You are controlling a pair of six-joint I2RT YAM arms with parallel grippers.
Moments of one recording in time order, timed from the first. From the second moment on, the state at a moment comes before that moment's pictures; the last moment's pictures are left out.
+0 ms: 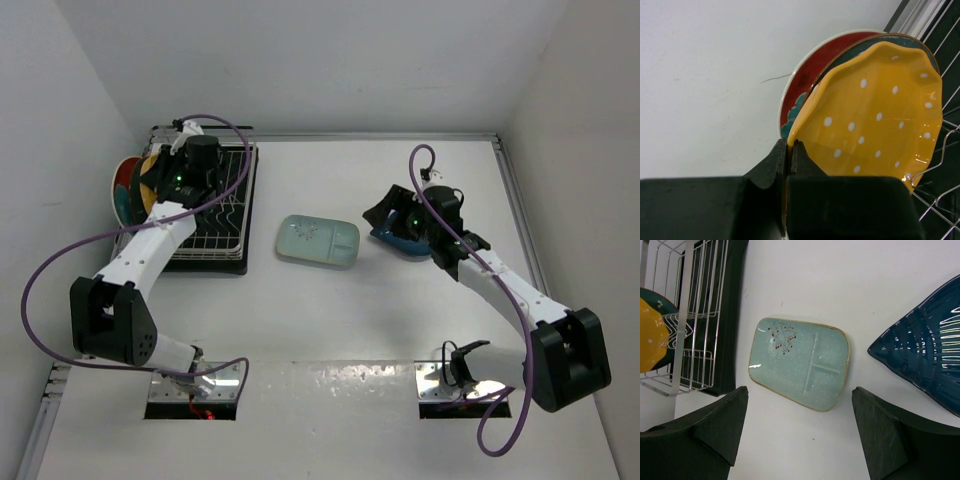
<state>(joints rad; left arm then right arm) -0.20 1.42 1.20 -0.22 -1.18 0.31 0.34 1.22 0.73 0.02 -0.13 0.66</state>
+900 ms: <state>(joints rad) -0.20 1.42 1.01 0.10 -1.03 0.62 0.30 1.19 0.73 0.00 -0.13 0.63</state>
